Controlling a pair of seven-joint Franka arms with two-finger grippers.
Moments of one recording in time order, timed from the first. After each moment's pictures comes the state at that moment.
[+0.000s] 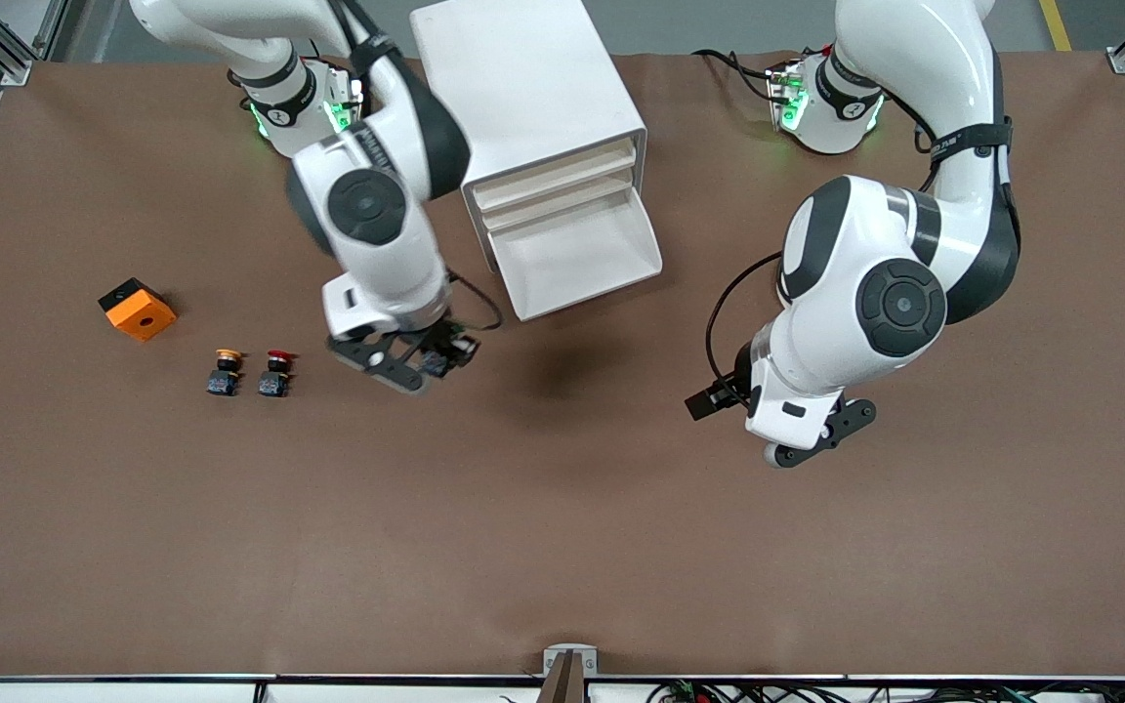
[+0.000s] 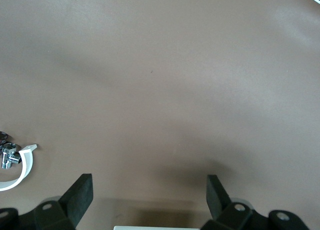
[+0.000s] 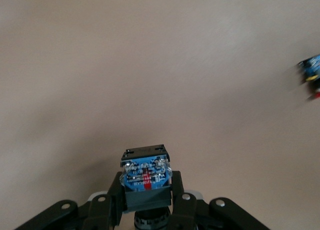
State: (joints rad) left arm -0.78 0.64 0.56 -1.19 -0.49 1.67 -0.71; right arm 0.58 0.40 -0.06 -1.59 -0.02 1.99 1.01
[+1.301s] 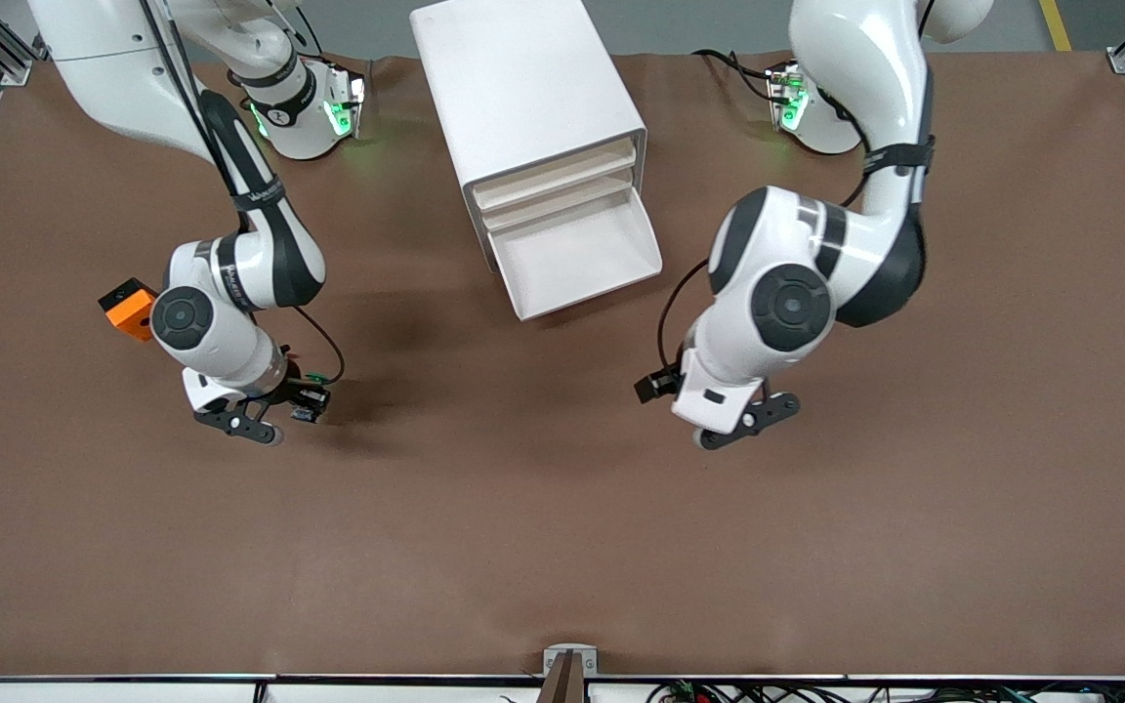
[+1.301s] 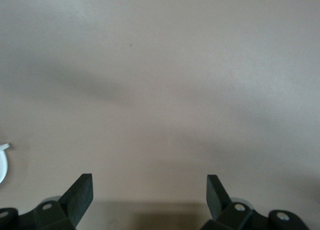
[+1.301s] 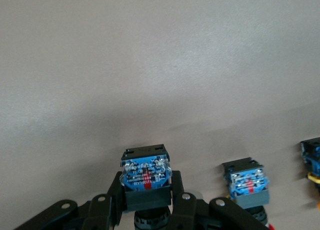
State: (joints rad) left arm -0.89 0.66 0.51 -1.33 -0.45 1.83 -0.71; right arm 0.22 0.43 -0.06 -2.04 0.02 2.48 0.44
